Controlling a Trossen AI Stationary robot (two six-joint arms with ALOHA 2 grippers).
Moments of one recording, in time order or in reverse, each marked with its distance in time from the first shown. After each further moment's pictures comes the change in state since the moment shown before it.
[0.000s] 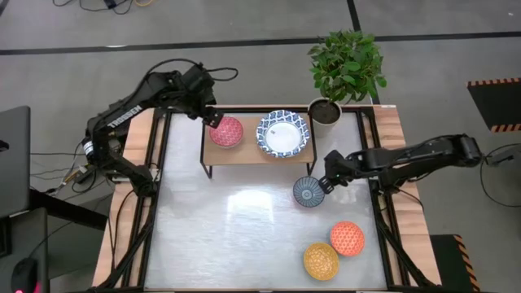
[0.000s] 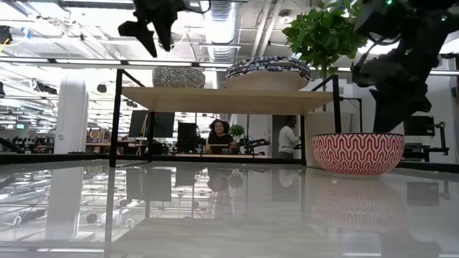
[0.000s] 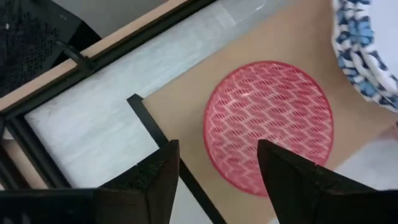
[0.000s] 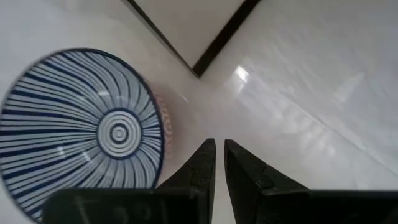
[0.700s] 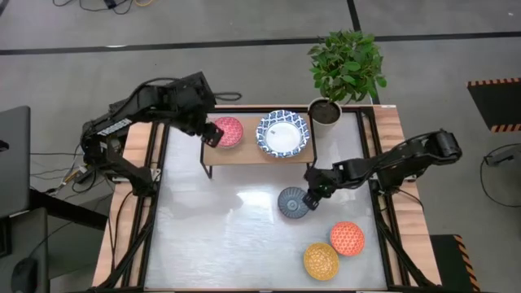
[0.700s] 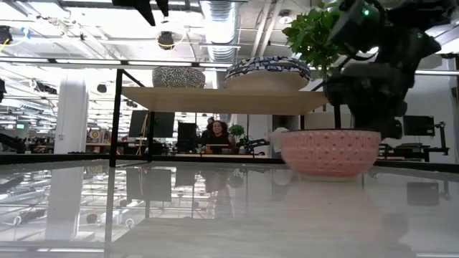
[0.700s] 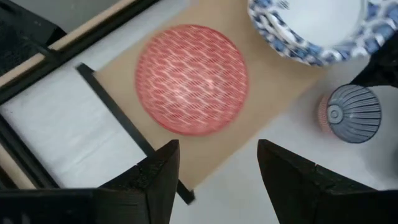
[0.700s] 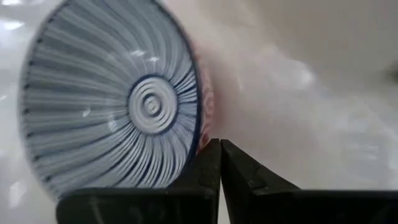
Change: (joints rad) left arm -0.291 -0.006 0.155 -0.140 -0.084 -0.197; right arm 0.080 0.305 0.001 0.446 -0.232 -0.067
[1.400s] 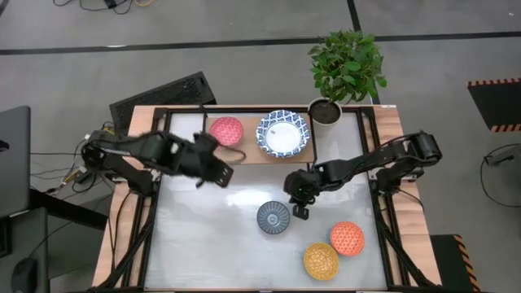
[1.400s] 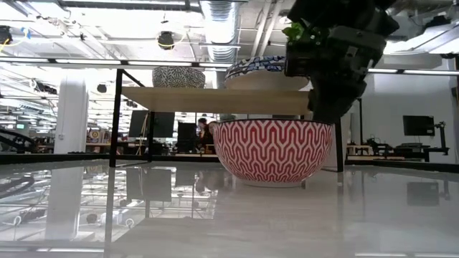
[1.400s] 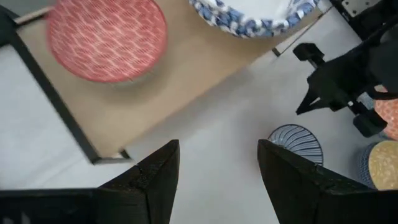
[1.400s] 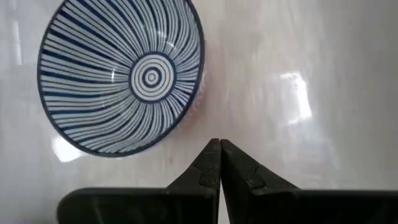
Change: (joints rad) left arm -0.494 0.041 -0.071 0.075 -0.299 -0.497; right arm 0.026 0.220 0.318 -0.102 -0.069 -0.448
